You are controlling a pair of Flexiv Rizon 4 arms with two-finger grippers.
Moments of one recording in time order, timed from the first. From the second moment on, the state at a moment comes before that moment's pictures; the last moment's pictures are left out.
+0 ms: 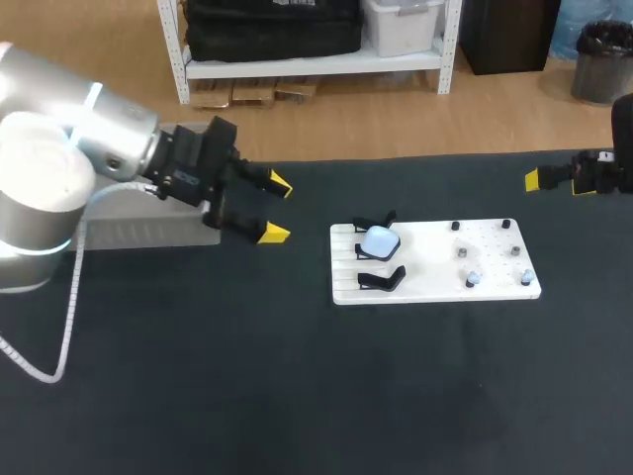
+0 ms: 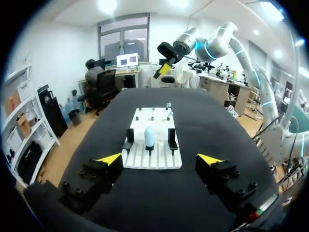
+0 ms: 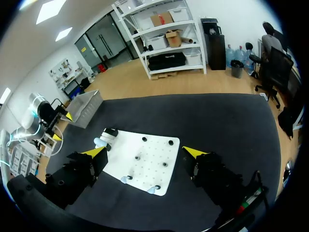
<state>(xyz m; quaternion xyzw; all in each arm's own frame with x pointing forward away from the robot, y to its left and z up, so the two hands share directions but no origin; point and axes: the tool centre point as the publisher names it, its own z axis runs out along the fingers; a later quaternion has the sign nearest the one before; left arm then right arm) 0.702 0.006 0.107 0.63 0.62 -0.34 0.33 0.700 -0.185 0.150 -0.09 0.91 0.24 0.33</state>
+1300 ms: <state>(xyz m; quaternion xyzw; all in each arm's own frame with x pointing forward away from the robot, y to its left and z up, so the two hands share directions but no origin) 0.714 -0.091 0.040 0.64 0.58 -0.39 0.32 0.700 -0.185 0.150 -0.09 0.91 0.24 0.33</state>
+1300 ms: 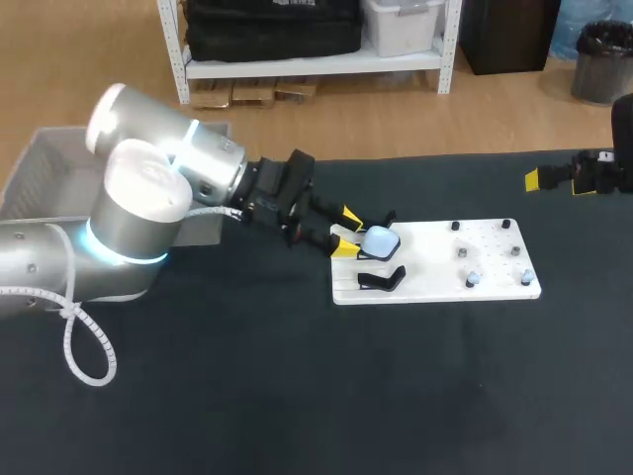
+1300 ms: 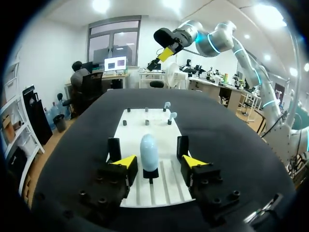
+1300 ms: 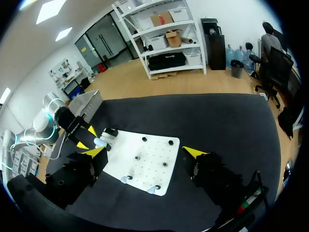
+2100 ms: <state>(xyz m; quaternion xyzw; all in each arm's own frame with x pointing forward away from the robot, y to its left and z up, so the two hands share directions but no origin) 0.724 -0.109 0.025 0.63 0.60 -0.39 0.32 0.700 -0.185 0.150 -0.09 0.91 0.24 0.33</state>
